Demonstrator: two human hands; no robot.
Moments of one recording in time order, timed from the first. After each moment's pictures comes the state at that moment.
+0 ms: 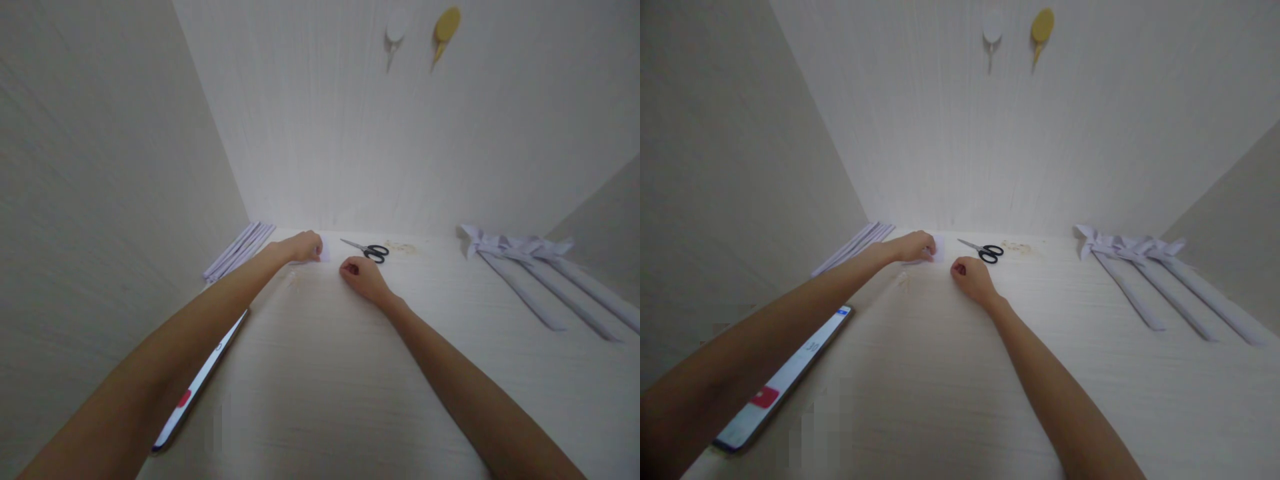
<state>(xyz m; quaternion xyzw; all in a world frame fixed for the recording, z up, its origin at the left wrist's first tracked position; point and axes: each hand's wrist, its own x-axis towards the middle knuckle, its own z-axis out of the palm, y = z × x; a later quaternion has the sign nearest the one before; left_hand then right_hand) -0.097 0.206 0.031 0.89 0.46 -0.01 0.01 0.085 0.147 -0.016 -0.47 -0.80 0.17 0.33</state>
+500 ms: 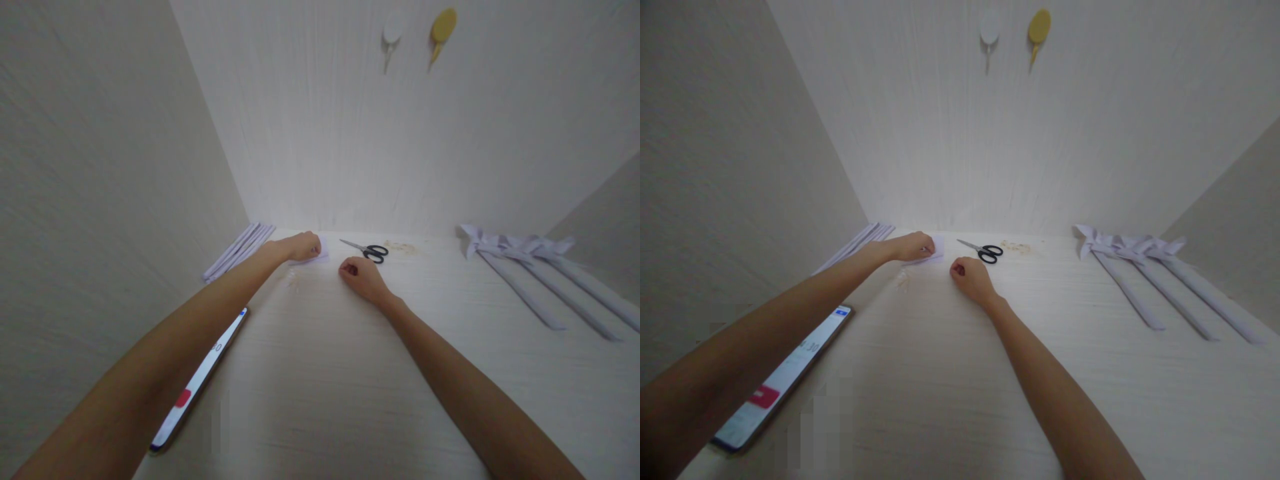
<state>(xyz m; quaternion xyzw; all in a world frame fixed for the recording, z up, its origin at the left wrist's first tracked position) -0.096 0.203 0.036 0.90 0.42 -0.04 0.01 0.084 0.146 -0.016 -0.47 -0.81 0.16 0.33</state>
